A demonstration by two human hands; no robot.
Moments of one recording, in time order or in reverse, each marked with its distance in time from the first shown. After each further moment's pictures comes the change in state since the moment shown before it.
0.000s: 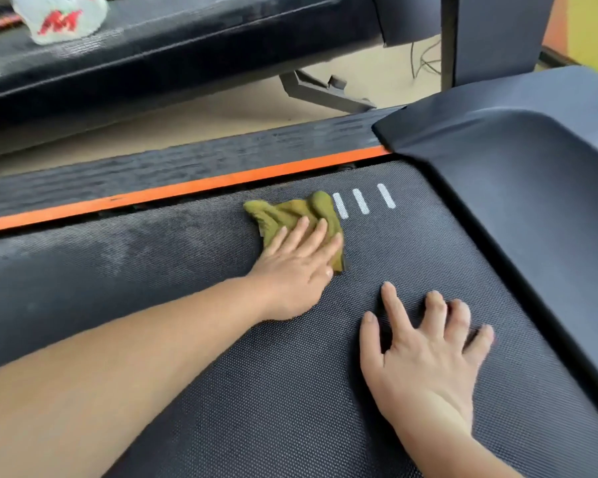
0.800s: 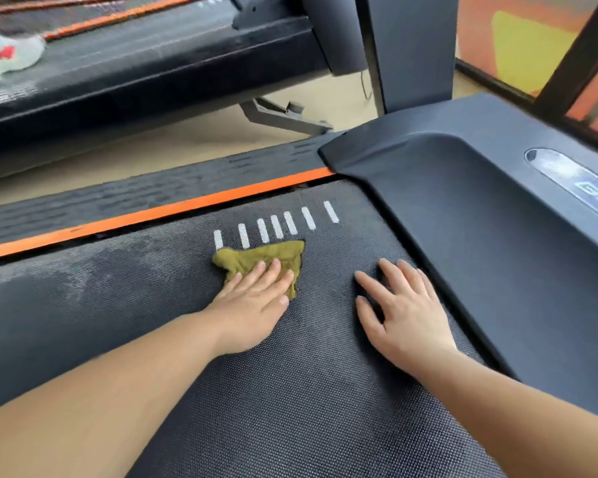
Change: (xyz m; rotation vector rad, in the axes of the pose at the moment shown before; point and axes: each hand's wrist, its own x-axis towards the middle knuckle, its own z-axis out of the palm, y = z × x) left_hand -0.027 0.022 -0.005 -0.123 -0.155 -0.072; right_hand 0.061 0.081 -0.016 0.035 0.122 -0.329
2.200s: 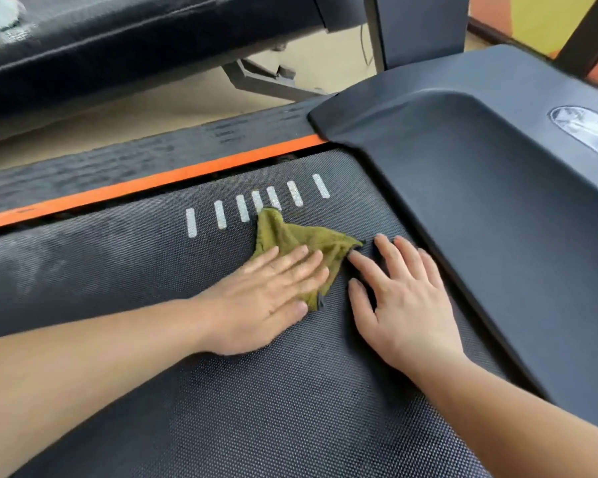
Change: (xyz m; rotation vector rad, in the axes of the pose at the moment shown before) left_hand 0.025 0.021 0.004 0.189 0.117 0.424; right_hand 0.008 0.007 0.018 0.015 0.149 -0.016
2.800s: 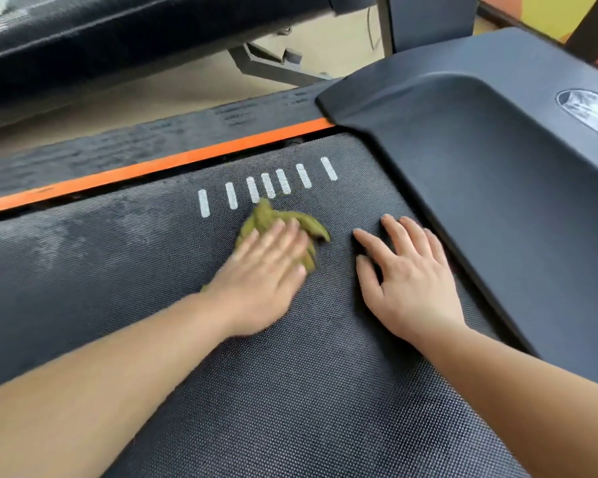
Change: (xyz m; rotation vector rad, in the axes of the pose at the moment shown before) left_hand -0.016 0.024 0.007 0.023 0.020 -0.334; right_hand -0.002 0.001 -0.001 -0.006 -0.004 -0.004
